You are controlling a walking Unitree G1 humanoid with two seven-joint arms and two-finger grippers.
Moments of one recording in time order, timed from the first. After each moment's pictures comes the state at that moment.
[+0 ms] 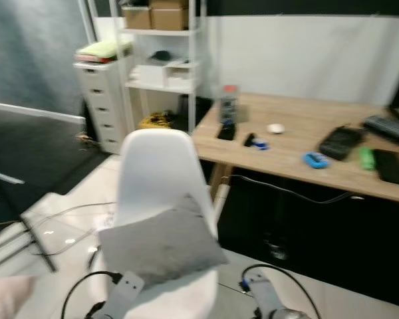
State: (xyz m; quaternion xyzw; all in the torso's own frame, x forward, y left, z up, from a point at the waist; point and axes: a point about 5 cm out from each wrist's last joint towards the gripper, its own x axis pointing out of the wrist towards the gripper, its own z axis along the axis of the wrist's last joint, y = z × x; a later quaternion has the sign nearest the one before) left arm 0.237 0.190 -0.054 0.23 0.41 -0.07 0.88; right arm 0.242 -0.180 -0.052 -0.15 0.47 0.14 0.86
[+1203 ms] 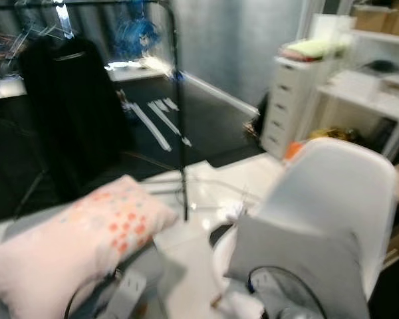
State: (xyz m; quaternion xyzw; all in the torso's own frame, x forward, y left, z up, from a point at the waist) left arm 0.225 0.187 -0.062 0.19 0.43 -0.08 0.88; right arm 0.247 -0.187 -0.047 -0.15 0.46 0.15 0.86
